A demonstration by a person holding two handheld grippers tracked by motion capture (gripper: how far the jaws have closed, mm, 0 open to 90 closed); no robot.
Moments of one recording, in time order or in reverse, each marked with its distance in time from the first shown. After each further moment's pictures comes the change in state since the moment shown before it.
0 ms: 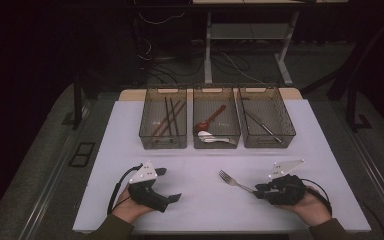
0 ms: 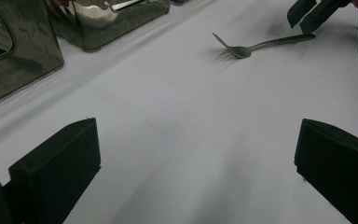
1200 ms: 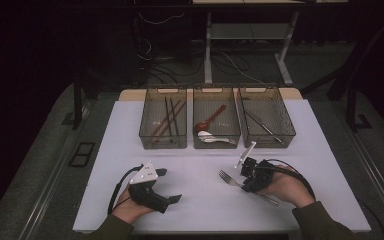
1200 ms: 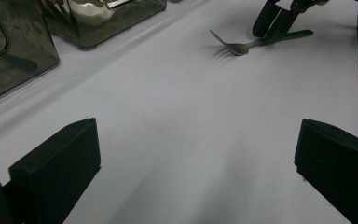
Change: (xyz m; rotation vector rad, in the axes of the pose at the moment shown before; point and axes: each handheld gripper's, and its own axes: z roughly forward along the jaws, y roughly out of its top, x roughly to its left) left arm -0.001 0.000 0.000 0.005 -0.005 0.007; right arm -0.003 0.070 0.050 0.441 -0.036 -0.130
